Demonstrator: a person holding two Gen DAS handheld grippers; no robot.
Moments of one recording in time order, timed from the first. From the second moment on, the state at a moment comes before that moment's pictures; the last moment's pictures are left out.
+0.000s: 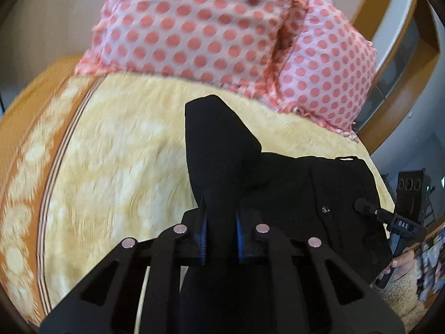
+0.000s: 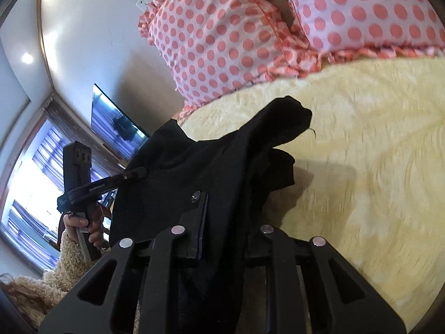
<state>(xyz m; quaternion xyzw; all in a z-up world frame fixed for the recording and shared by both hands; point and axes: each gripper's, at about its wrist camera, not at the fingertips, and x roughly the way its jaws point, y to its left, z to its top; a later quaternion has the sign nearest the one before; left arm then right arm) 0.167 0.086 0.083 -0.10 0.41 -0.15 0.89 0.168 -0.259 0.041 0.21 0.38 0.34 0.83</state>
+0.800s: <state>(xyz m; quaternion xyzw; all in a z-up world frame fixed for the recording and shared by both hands) 0.355 0.069 0.031 -0.14 0.44 -0.07 0.89 0.350 -0.288 0.026 0.16 0.41 0.18 0.88</state>
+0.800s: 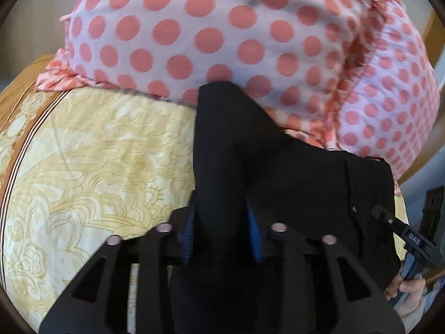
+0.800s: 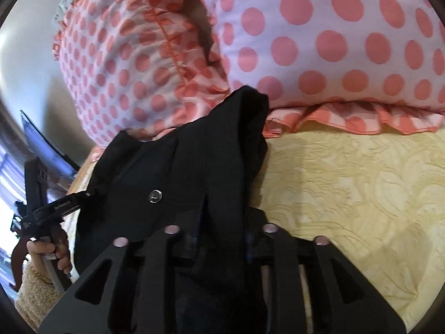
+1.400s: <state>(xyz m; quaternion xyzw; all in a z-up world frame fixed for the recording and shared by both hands) 0.273 0.006 0.035 -0.03 0.44 -0.13 0.89 0.280 -0.224 0.027 0.01 0.43 0.18 0.88</state>
